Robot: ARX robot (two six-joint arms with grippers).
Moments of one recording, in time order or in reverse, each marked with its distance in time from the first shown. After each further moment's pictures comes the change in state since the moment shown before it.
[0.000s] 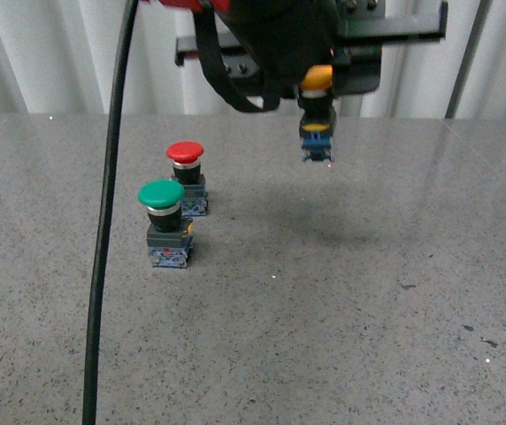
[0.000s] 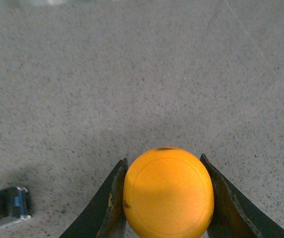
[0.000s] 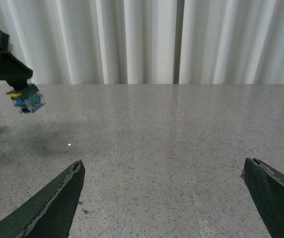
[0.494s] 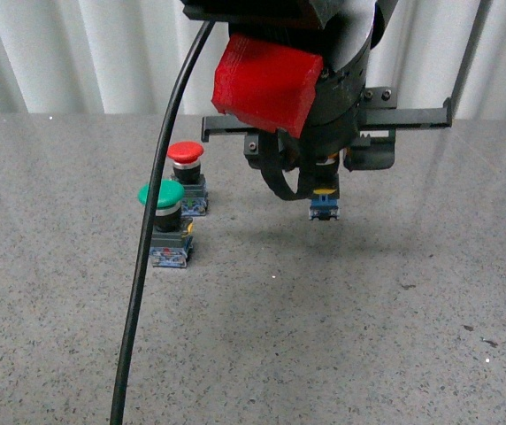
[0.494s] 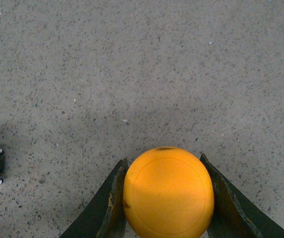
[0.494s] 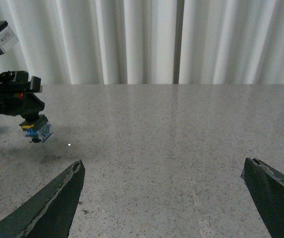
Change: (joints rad) left arm -0.056 0.098 -0.007 -0.007 -0.124 -0.130; right arm 0.000 0.000 0.000 0.000 0.000 0.000
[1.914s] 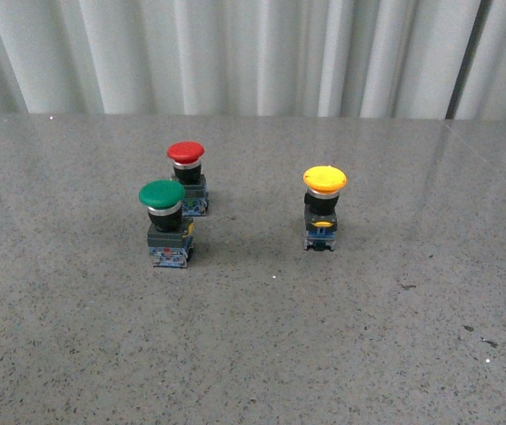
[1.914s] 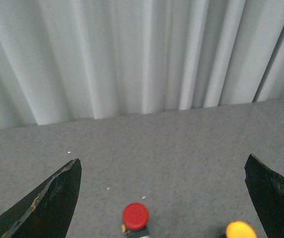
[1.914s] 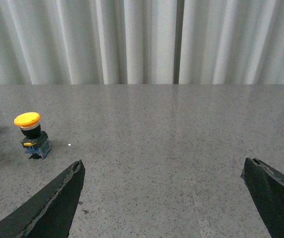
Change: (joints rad) left arm 0.168 -0.638 -0.393 0.277 0.002 0.345; right arm 0.000 0.000 0.000 0.000 0.000 0.000
